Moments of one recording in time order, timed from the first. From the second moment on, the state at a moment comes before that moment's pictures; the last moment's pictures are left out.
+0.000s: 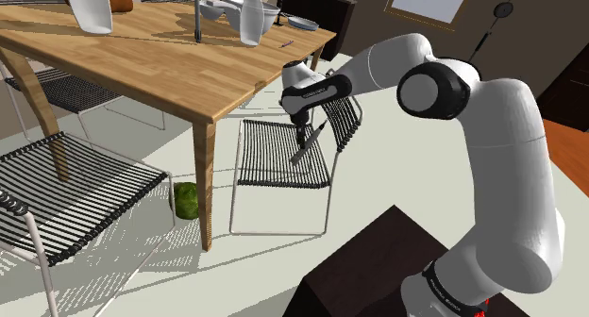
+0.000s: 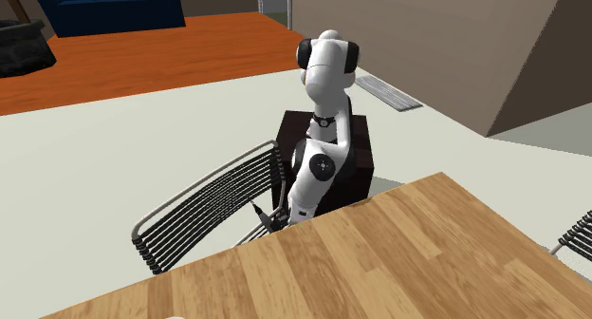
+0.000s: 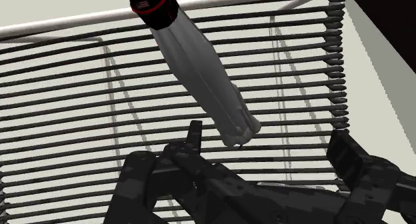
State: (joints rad) arm 0.01 0.74 -0.05 -1.50 -0.31 2.04 -0.69
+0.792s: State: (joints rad) arm 0.01 0.95 -0.06 -1.32 -0.33 2.05 -0.71
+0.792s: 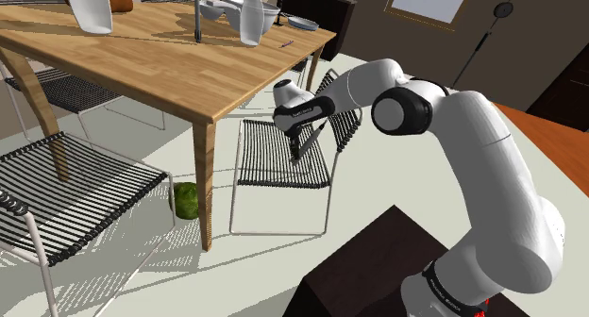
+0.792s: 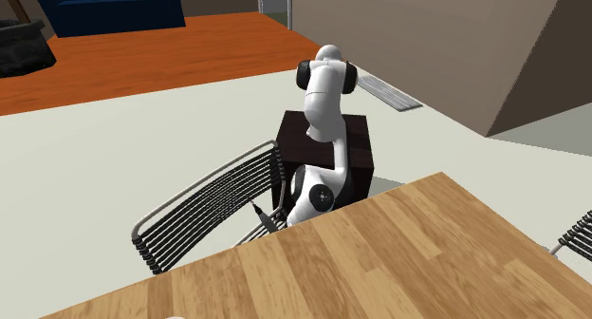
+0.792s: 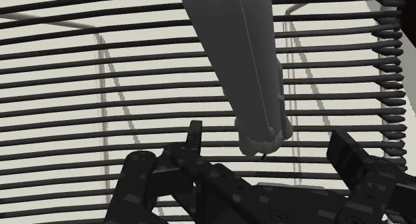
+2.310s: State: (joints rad) arm 0.01 0.85 -0.06 -1.35 -0.33 1.98 -0.74
